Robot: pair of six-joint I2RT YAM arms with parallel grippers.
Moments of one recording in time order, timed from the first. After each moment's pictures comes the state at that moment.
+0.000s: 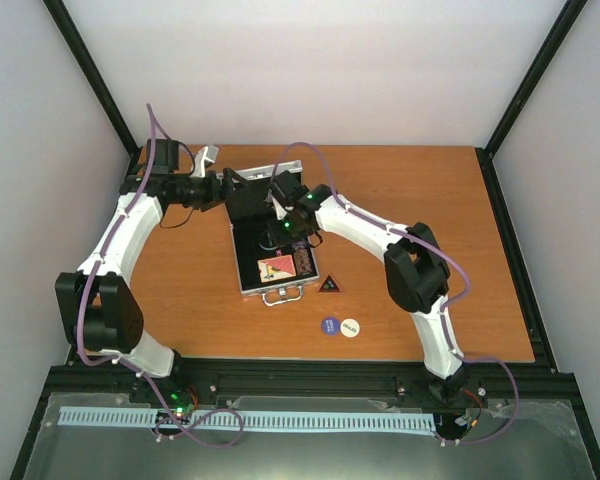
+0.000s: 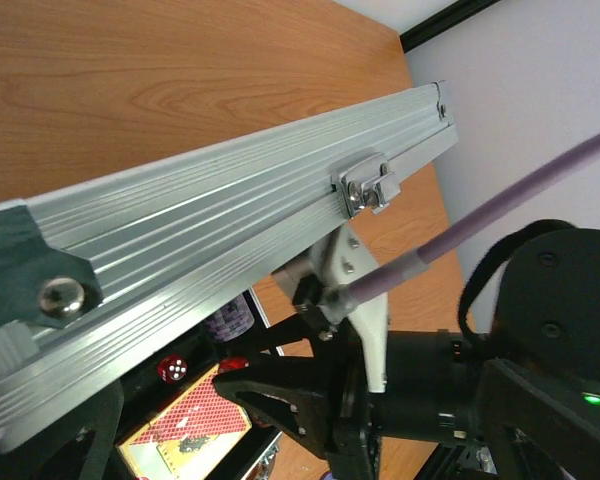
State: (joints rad) left arm -0.06 1.54 1.37 -0.66 0.80 -0.32; right arm 0.77 2.12 1.82 -0.80 -0.16 0.31
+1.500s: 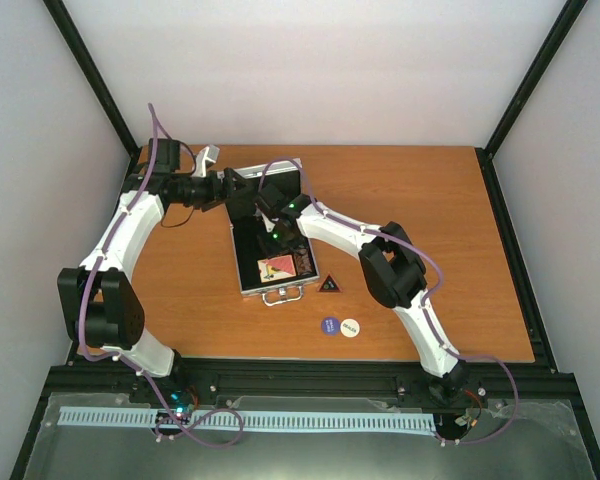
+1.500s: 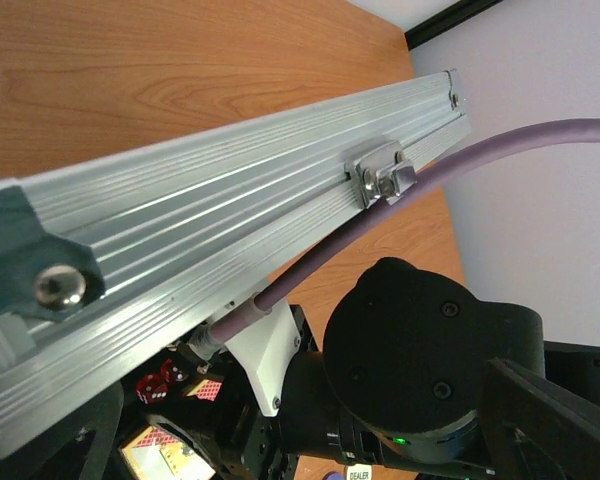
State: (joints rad) left arm -0.06 1.57 1.37 -0.66 0.80 -0.32; right arm 0.82 2.30 1.92 -0.82 -0.14 0.31
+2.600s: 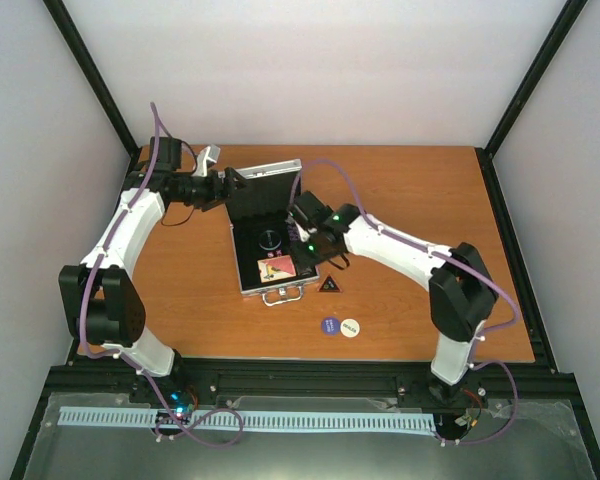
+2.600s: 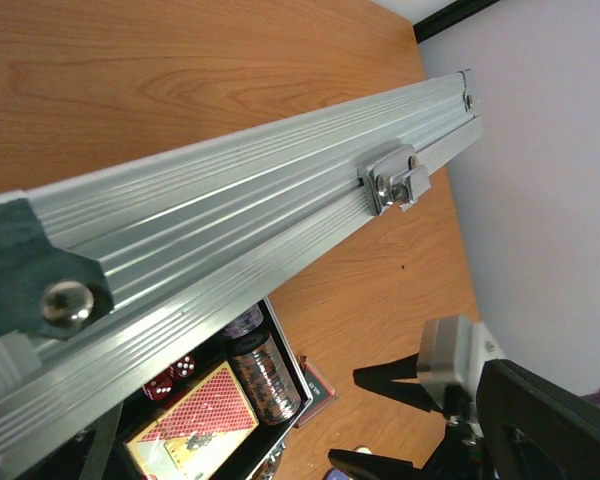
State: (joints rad) left arm -0.06 1.59 1.40 -0.69 0.79 -0.31; right arm 0.82 1.77 1.39 -0.83 -0.01 0.29
